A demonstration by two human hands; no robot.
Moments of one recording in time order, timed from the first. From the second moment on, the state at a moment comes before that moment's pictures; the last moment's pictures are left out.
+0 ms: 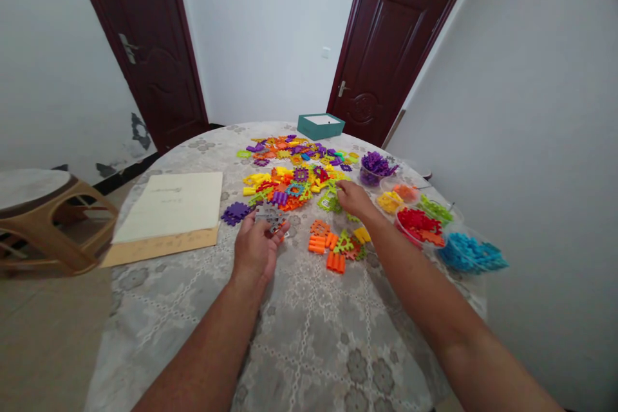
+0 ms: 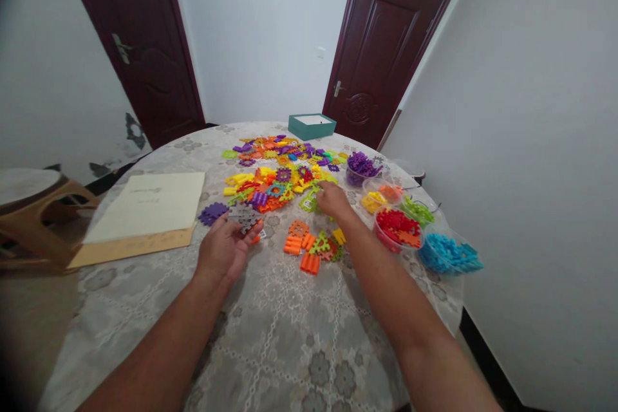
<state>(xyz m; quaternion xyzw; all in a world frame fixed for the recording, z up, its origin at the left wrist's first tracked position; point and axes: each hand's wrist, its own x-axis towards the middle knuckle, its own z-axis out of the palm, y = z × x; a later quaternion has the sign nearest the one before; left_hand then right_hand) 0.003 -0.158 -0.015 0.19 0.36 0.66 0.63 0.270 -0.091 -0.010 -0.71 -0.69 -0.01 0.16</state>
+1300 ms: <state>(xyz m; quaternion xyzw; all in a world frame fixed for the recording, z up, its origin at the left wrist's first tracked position) 0.003 -0.166 -0.012 0.19 0.40 0.63 0.64 0.289 -0.023 -0.037 -0.79 -0.62 -0.01 0.02</state>
